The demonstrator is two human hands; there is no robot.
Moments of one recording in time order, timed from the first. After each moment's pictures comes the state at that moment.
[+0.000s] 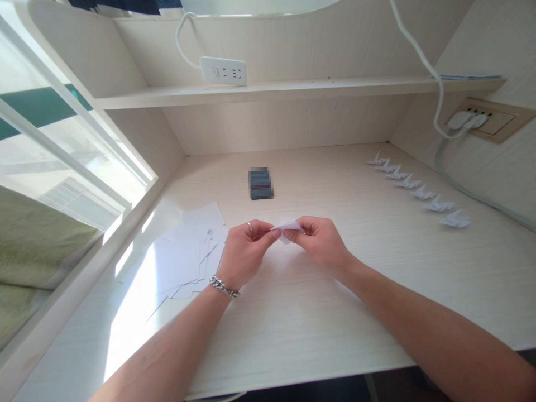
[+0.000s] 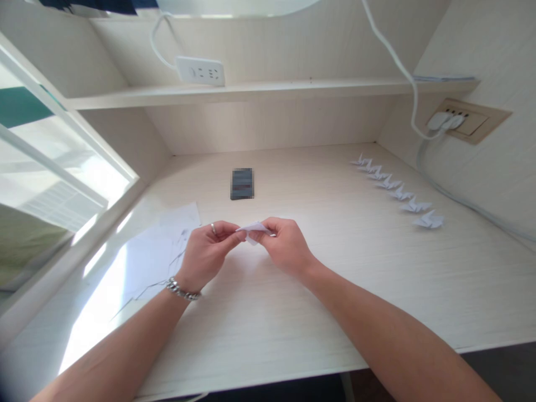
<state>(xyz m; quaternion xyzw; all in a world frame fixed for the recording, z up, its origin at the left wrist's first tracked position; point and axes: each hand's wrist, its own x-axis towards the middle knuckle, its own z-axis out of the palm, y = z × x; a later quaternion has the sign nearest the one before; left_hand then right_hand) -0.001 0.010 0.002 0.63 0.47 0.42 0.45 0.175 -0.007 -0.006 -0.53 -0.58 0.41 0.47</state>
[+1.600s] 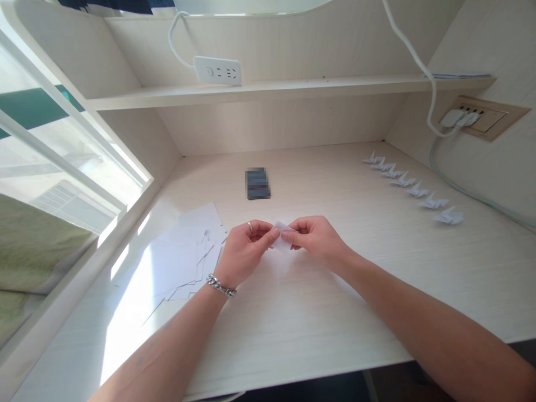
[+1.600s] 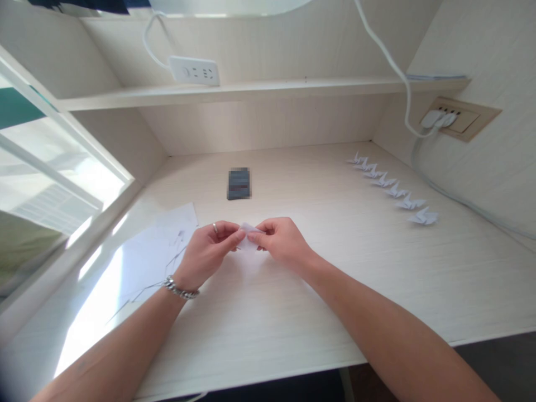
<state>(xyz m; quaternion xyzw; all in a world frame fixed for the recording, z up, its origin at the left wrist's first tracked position) 0.000 0.013 0.001 0.65 0.47 0.37 0.48 0.182 -0.005 0.000 -0.52 -0.55 0.50 0.42</state>
